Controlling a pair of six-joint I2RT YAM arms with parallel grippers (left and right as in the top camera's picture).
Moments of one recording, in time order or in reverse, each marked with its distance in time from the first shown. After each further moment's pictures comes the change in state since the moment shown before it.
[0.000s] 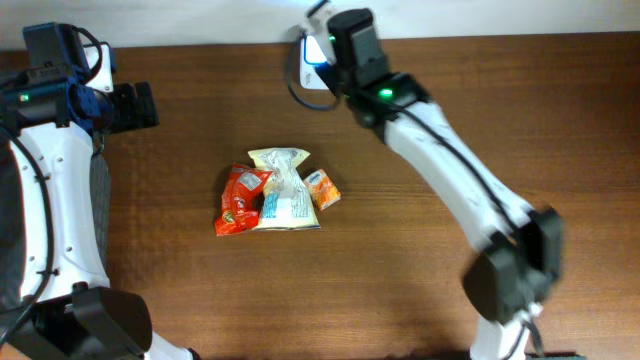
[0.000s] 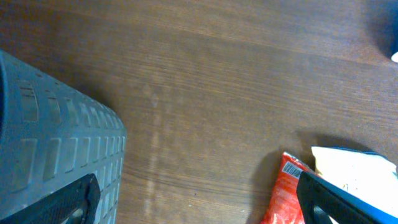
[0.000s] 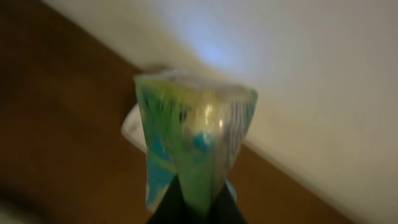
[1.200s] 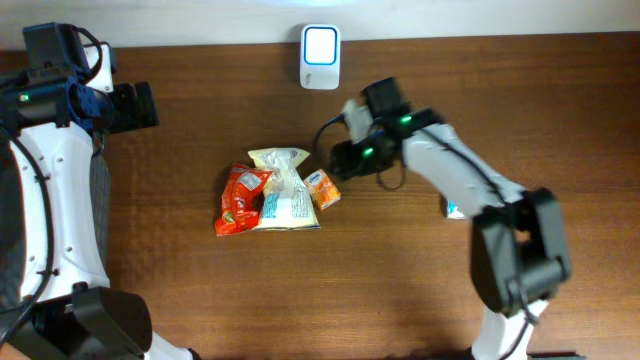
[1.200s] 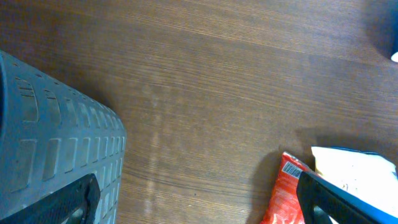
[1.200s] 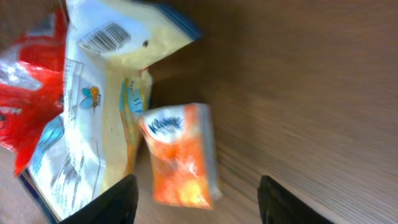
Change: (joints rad) left arm 0.000 0.000 0.000 0.000 -0.001 0.000; right arm -0.089 0.087 -0.390 -0.103 -0.663 0.373
